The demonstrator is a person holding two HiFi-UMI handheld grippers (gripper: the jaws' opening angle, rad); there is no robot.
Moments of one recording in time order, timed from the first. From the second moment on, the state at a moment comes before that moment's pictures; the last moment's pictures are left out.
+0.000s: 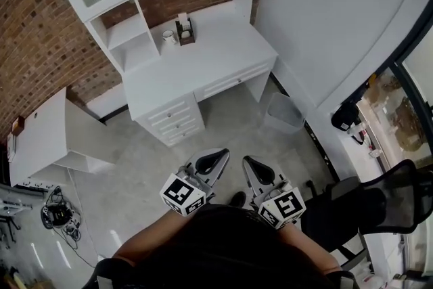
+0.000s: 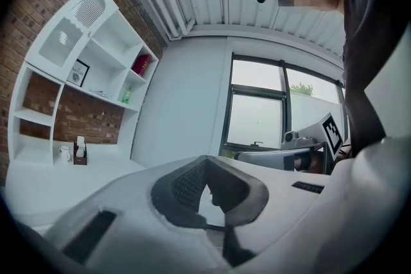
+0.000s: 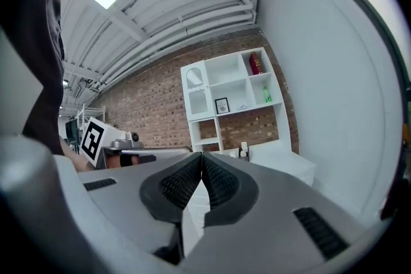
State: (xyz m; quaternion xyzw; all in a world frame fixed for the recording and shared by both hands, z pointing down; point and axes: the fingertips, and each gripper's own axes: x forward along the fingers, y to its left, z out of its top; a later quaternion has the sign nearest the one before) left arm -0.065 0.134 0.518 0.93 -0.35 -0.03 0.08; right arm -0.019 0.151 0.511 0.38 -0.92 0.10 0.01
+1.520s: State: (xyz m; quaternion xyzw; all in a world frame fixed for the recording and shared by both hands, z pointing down) left arm -0.122 -0.241 0.534 0.96 -0.27 -0.02 0.10; right arm -0.083 -0.236 0.534 0.44 -0.89 0.13 0.01
